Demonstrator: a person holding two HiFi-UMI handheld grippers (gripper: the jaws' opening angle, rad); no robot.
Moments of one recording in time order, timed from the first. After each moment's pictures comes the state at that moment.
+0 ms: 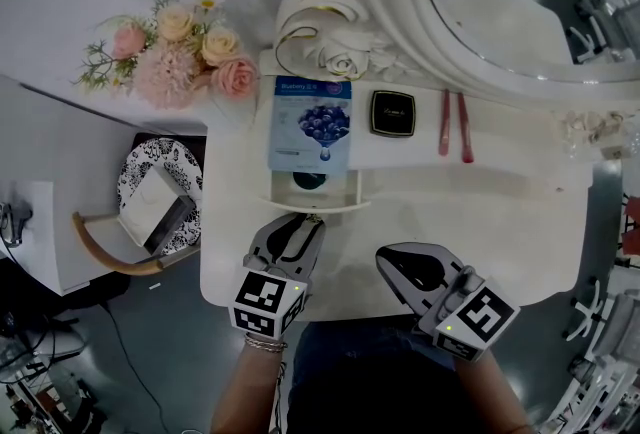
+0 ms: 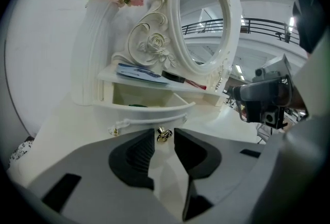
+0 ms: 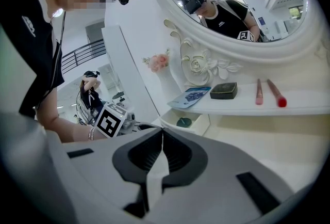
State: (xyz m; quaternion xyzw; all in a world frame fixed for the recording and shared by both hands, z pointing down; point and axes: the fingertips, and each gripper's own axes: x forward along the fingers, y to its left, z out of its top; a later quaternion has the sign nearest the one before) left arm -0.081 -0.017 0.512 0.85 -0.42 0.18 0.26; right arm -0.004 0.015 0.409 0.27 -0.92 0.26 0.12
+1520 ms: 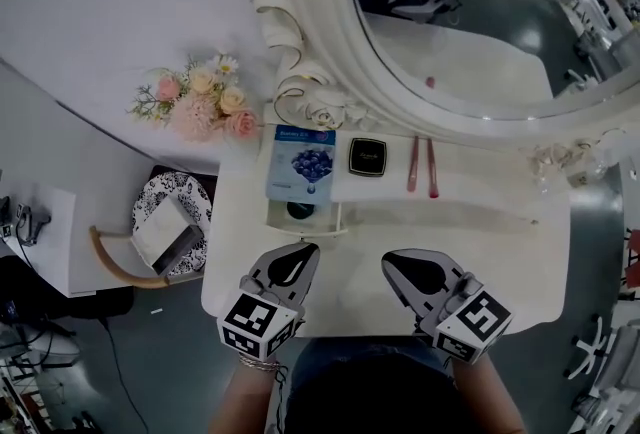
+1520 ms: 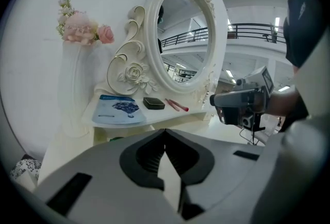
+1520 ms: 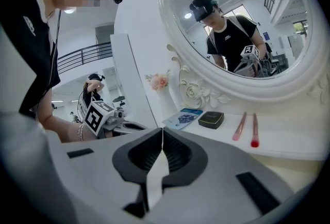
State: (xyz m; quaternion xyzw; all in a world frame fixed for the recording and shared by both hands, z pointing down) left arm -0.049 -0.011 0.427 0.88 -0.40 0.14 0.21; right arm 0.046 0.002 0.365 0.28 -0.93 0.19 0.11
